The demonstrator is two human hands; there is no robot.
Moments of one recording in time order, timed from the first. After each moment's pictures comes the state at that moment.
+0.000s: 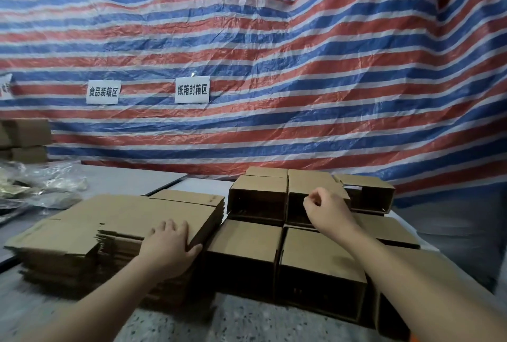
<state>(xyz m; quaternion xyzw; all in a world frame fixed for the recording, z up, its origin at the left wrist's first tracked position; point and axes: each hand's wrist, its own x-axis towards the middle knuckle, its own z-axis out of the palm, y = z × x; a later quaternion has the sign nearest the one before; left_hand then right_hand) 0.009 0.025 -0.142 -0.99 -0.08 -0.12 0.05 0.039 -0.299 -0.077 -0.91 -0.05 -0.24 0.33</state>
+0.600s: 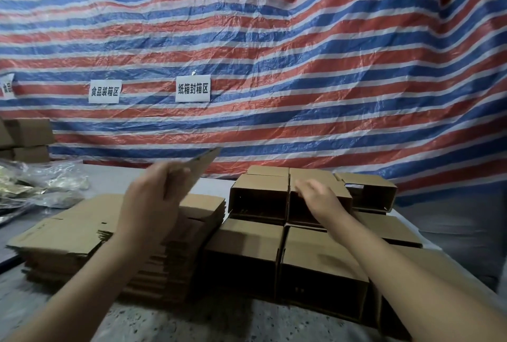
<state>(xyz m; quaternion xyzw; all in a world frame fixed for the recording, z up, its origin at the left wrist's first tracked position) -0.076 0.004 -0.051 -0.80 0.10 -0.53 -0.26 0.042 -0.282 -0.066 -0.82 -0.11 -0.16 0.53</state>
